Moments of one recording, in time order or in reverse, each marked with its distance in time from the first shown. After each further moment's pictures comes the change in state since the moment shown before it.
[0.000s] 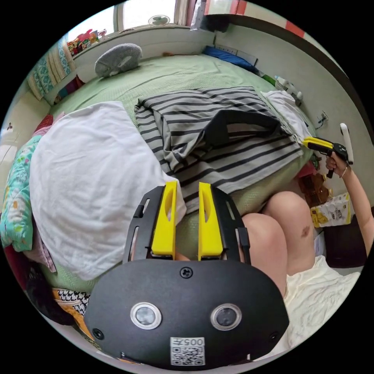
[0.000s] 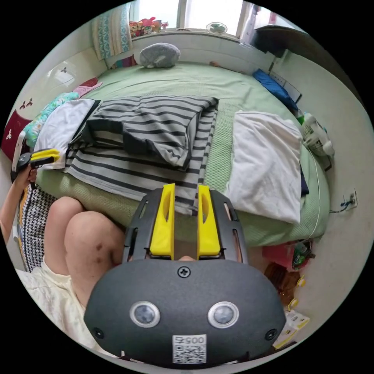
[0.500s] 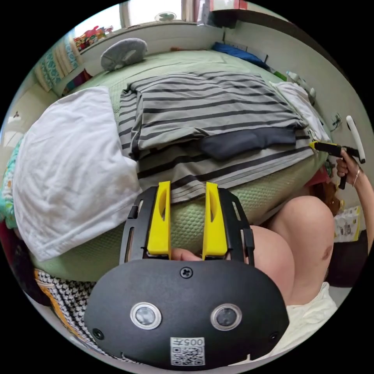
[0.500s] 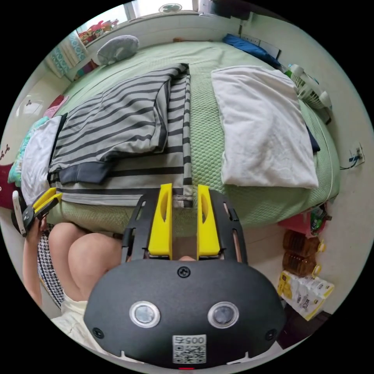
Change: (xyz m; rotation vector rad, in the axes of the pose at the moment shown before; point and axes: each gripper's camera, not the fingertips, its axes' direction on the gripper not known) left arm 0.036 0.066 0.042 0.009 -0.052 -0.116; right arm 0.043 0.014 0.042 -0.153 0.000 0.228
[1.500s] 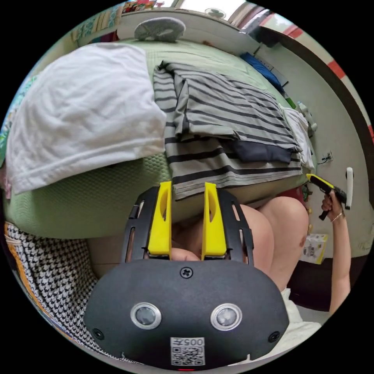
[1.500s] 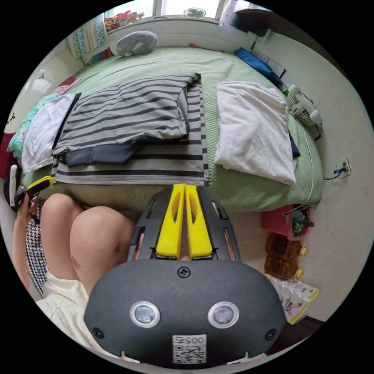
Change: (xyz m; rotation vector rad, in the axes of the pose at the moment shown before) left arm -0.081 0.121 -0.031 -0.101 0.212 -0.242; right arm 0.002 0.080 -0.076 0.029 0.073 -0.116
